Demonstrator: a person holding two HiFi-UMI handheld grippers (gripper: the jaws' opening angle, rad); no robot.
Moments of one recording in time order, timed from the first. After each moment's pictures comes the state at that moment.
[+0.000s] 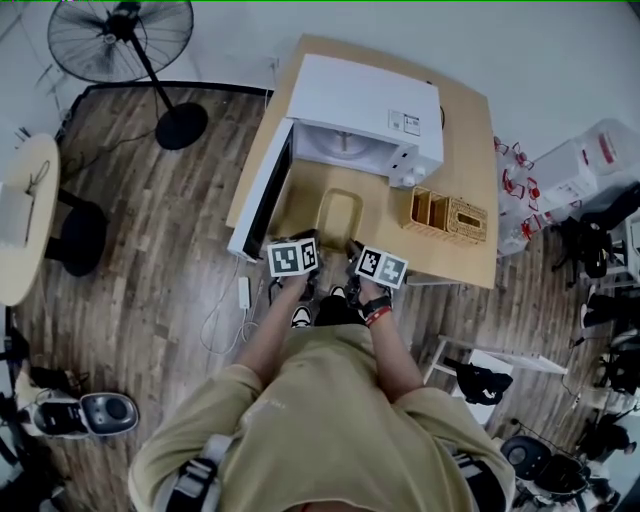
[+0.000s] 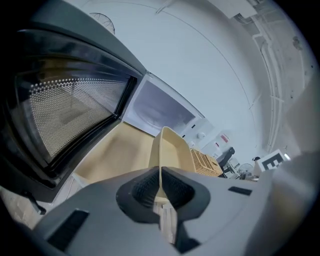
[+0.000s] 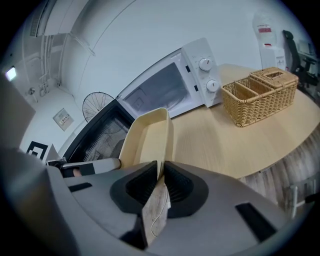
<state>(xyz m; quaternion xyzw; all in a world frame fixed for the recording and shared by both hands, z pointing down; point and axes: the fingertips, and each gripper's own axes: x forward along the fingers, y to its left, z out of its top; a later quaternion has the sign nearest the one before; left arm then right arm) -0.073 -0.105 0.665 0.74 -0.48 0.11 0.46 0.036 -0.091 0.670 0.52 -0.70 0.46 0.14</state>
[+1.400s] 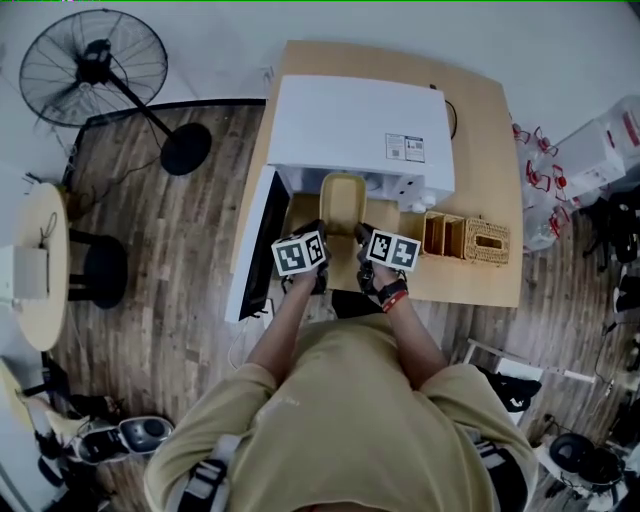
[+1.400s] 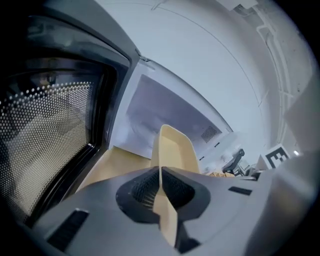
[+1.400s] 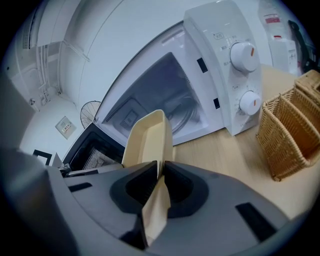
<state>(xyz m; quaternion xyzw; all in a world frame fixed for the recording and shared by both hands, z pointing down) -0.057 -0.272 0.677 0.74 -0.51 0.12 0.43 0.055 -0.266 0.678 0.50 -0.72 0.47 0.11</state>
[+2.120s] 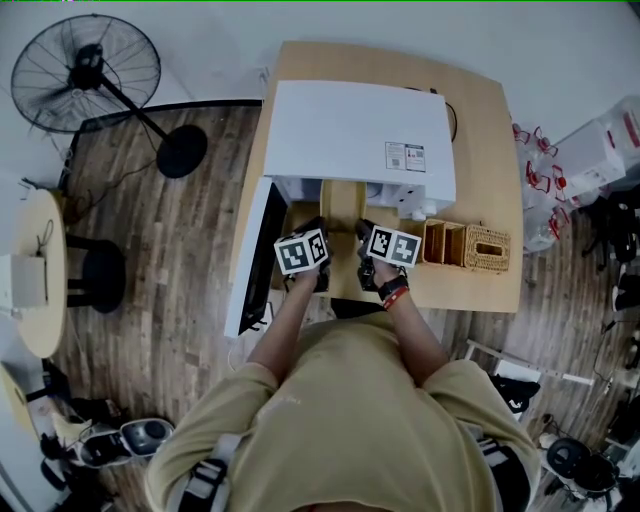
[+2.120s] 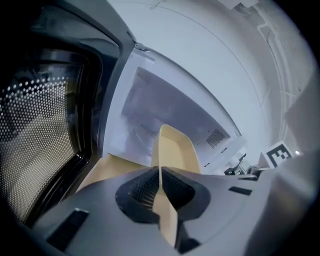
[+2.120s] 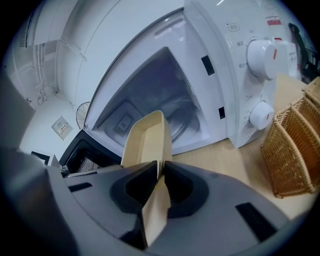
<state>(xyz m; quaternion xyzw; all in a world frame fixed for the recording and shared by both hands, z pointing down) -0.050 -0.308 0.685 0.74 -0.51 0.12 0.43 0.063 -0.304 0.682 0.51 -0.71 0.47 0.11</state>
